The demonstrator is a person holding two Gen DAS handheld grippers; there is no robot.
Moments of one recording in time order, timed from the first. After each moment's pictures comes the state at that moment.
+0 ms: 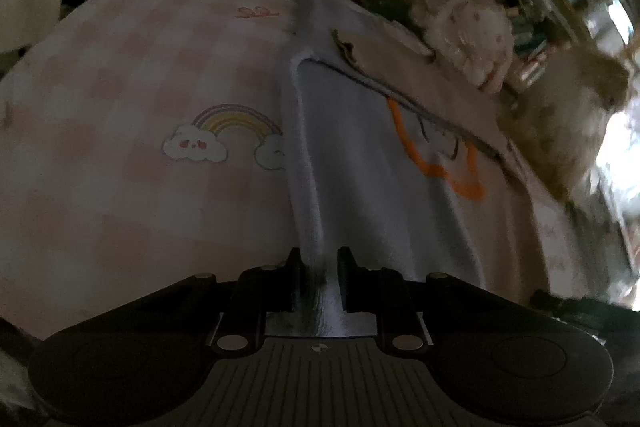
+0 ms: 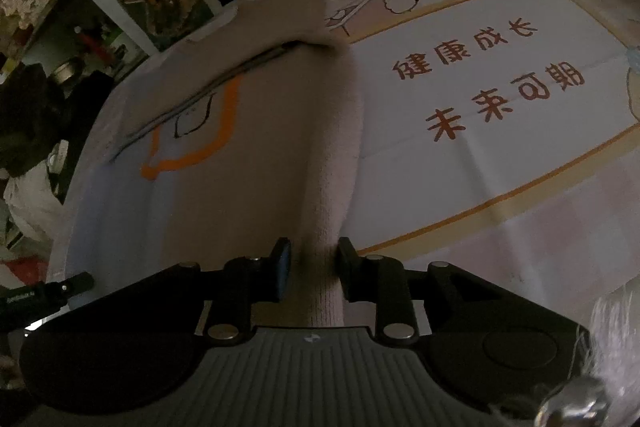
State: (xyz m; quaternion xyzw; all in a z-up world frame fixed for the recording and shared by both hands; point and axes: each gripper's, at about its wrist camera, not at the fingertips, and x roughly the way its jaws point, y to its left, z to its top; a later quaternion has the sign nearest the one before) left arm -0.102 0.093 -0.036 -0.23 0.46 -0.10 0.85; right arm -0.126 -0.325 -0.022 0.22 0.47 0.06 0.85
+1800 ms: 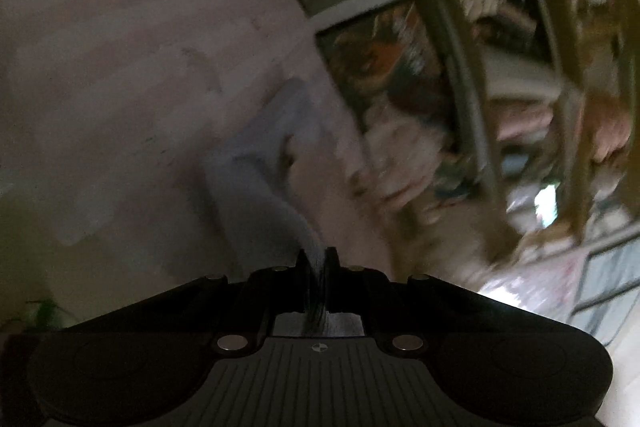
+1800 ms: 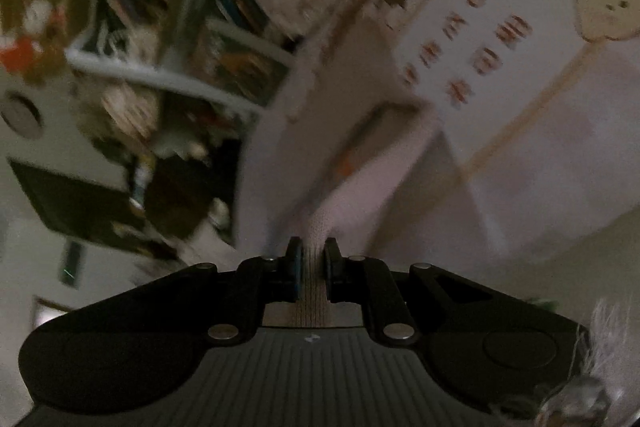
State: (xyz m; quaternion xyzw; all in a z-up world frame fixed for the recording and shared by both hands) left arm -0.181 0.066 -0.002 -0.53 0.31 -0.08 0.78; right arm -0.172 -0.460 0.009 0.51 0.39 0.20 0.74
